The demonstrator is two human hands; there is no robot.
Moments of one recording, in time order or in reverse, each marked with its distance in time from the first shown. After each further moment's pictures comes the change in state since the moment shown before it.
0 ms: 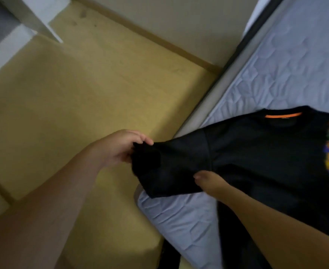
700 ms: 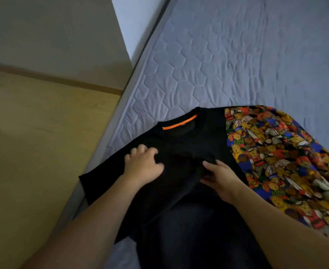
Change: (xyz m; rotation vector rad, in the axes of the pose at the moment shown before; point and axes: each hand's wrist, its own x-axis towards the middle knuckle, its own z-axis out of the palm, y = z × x) left_hand 0.189 0.053 0.345 1.298 0.271 0.412; right_hand -0.001 0.227 -0.211 1.318 0.362 0.049
